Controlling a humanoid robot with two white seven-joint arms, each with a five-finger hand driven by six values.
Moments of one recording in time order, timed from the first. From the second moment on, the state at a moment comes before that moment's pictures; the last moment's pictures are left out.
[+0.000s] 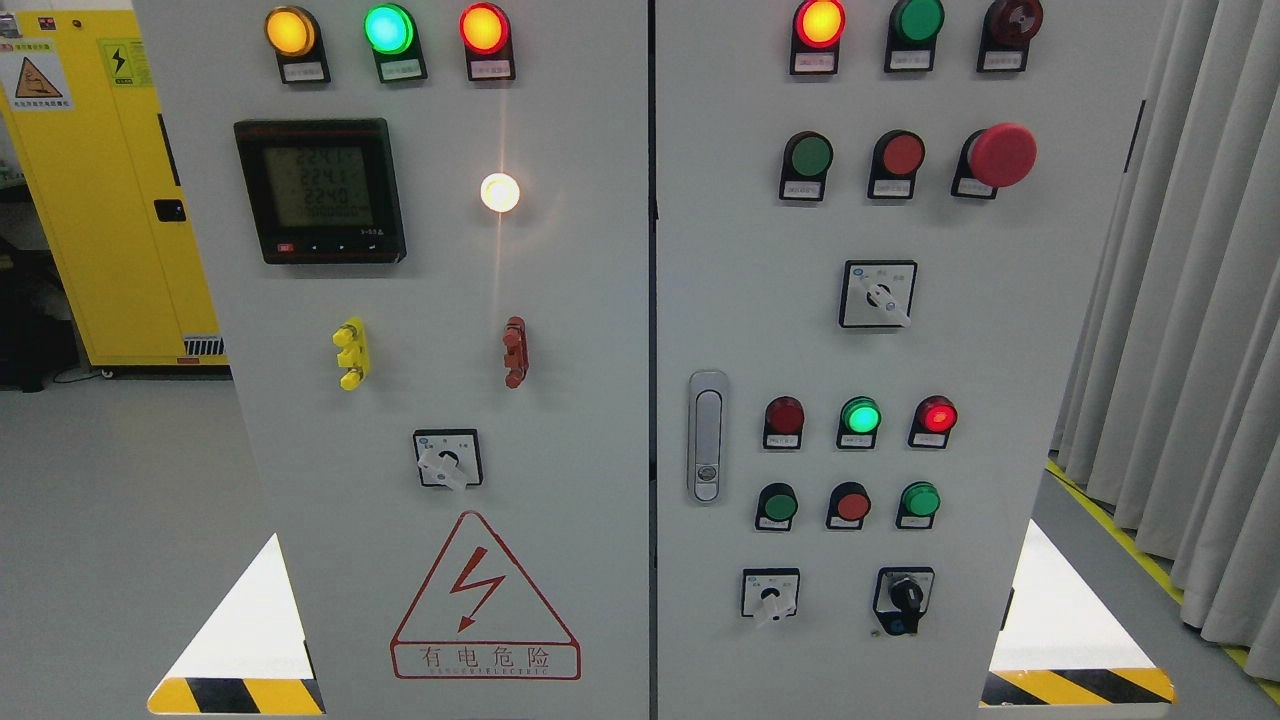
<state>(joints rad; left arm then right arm) 0.00 -0.06 -0.15 0.00 0.09 -0.12 -0.01 0.15 -0.11 -0.01 -0.97 0.20 -0.08 0.38</state>
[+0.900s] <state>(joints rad) 0.00 -0.10 -0.15 0.00 0.09 -0.12 -0.01 0.07 -0.12 0.00 -1.50 0.68 -0.51 0.08</state>
